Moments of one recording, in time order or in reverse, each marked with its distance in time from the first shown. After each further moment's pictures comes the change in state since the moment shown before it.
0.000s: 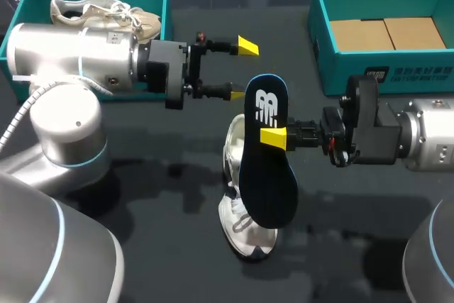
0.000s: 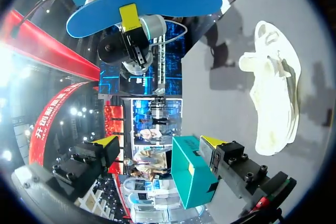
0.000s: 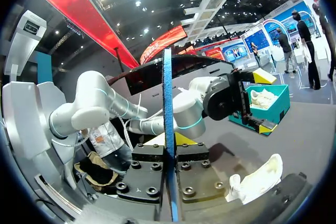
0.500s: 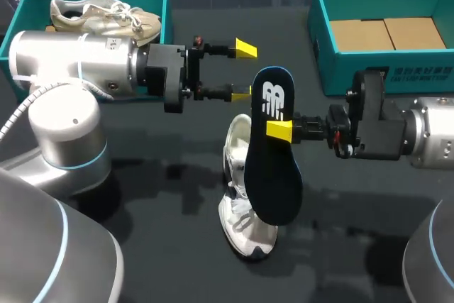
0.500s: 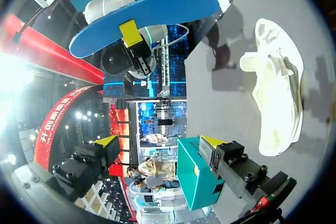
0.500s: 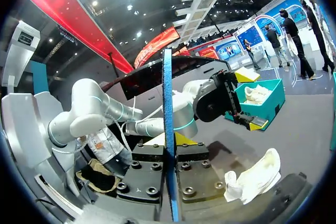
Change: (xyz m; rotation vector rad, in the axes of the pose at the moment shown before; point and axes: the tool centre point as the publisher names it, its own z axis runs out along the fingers) left arm -0.002 -0.006 0.000 0.020 -0.032 0.029; right arm -0.018 0.005 -0.012 -0.020 -0.042 0.081
